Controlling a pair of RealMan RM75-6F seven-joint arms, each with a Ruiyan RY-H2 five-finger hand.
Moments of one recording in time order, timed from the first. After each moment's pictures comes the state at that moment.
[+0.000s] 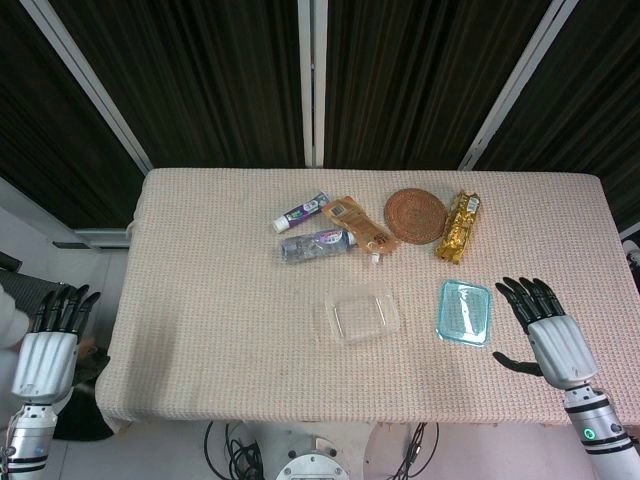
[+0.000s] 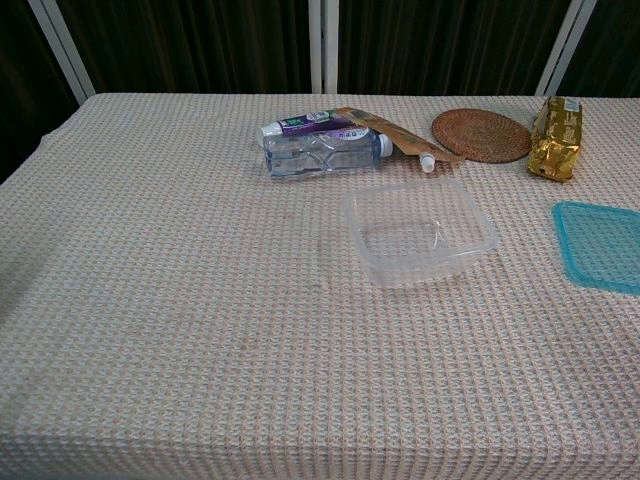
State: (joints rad) left arm -0.08 -1.20 -0.03 -1.69 1.55 1.55 0.25; right arm 0.18 -1.08 0.02 -1.68 -1.64 1.41 0.01
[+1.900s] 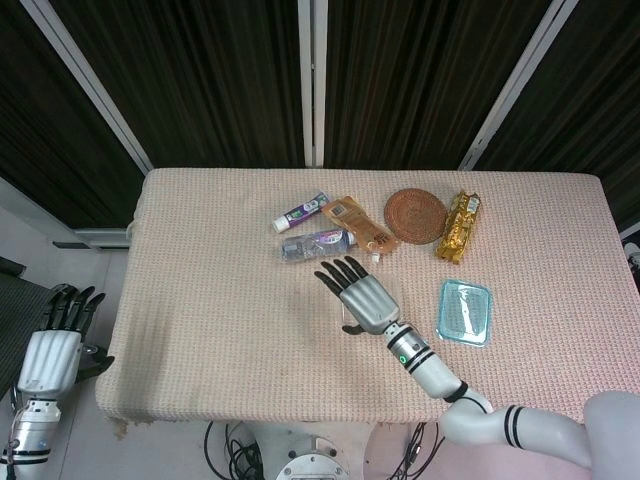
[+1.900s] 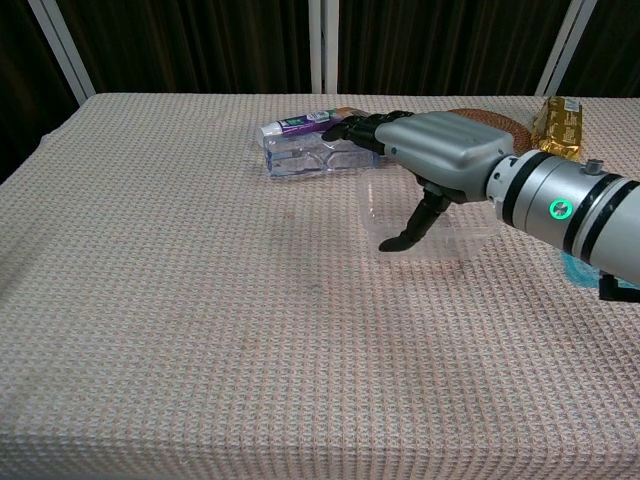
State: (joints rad) left arm -0.09 -1.24 -0.03 -1.57 1.55 1.52 0.14; right arm 0.68 -1.64 0.20 -1.48 -1.37 0.92 -0.38
